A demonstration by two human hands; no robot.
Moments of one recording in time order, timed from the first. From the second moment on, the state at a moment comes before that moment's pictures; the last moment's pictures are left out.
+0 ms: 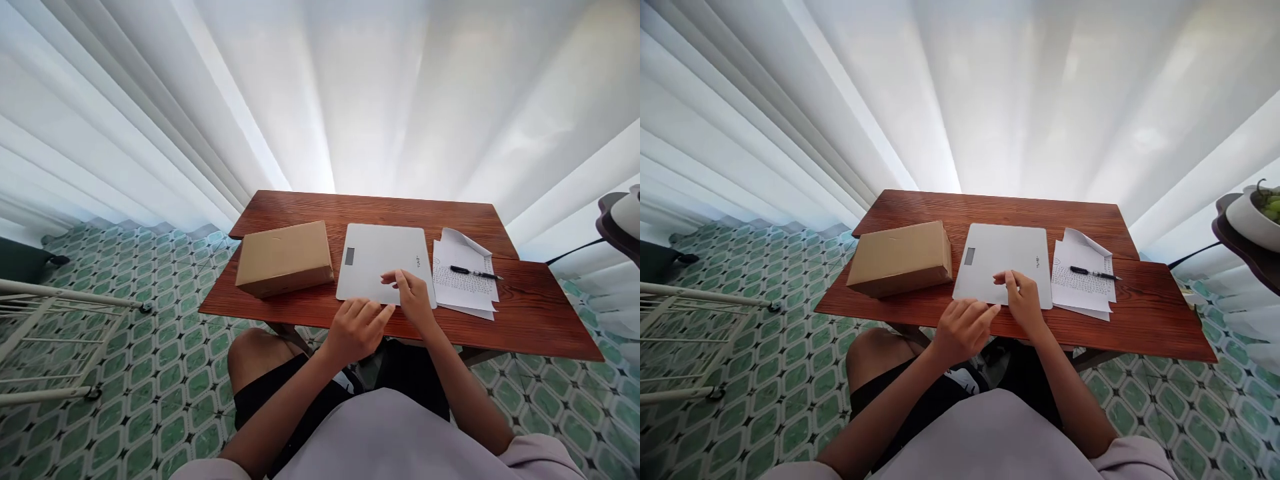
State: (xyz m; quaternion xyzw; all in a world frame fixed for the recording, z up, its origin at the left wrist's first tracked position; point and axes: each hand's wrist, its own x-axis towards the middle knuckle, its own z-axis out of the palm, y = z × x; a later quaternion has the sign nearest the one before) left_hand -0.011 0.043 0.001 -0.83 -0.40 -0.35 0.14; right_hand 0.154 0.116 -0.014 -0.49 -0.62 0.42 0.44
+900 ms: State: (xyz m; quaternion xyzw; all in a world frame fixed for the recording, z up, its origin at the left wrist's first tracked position) left_hand 0.049 0.042 -0.080 -0.90 -0.38 -0.22 0.02; right_hand 0.234 0.066 -0.064 -0.51 -0.66 0.40 0.37
